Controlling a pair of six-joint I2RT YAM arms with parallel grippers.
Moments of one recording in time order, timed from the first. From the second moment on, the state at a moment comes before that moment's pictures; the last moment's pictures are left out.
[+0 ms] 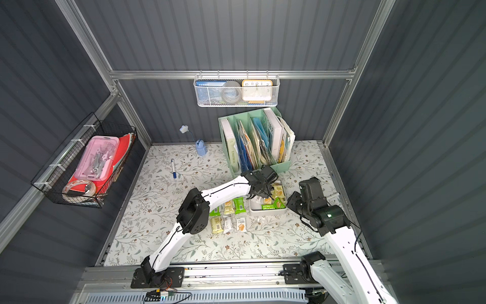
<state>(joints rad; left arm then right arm) -0.91 2.46 2.20 -0.86 -0.26 -0.52 0.25 0.81 0.89 -0.93 0.02 0.79</state>
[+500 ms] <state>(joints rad) -0.91 2.51 2.24 -0.90 -0.26 -0.52 0.25 0.82 0.86 -0.91 0.01 0.79</state>
